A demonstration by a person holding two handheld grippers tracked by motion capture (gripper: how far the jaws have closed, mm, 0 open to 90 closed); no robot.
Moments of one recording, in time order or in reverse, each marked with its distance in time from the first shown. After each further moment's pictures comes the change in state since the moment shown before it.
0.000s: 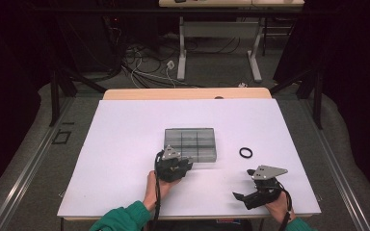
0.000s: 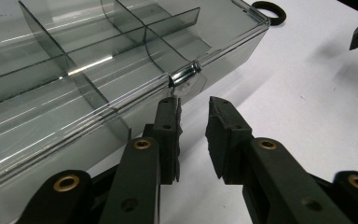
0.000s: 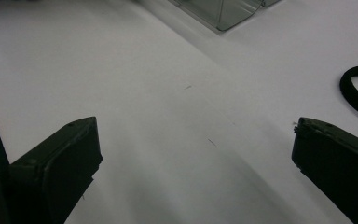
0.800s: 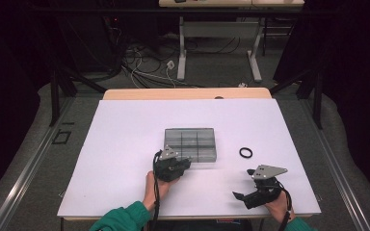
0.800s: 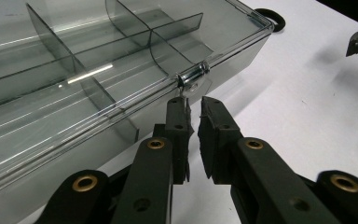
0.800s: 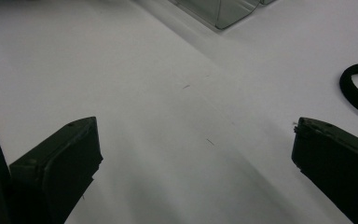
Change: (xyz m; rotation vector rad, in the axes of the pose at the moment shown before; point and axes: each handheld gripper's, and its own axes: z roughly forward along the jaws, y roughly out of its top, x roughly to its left) left arm 0.006 -0.003 -0.001 -0.029 -0.023 -0.015; right arm -0.002 0.000 0.001 0.006 0.008 0.000
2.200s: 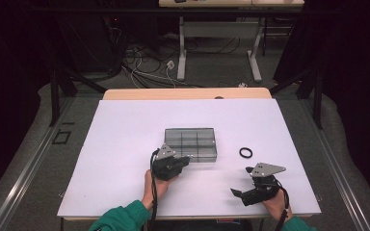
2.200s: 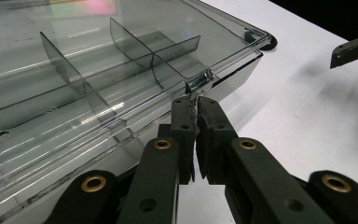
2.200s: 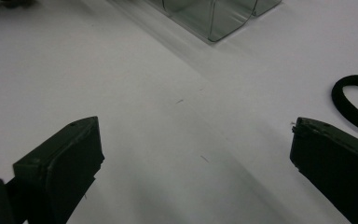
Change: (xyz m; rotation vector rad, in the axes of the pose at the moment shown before) left arm 0.003 0.004 -0.006 -0.065 -0.007 0.026; right arm 0.000 0.006 0.005 -0.023 -0.036 0.017
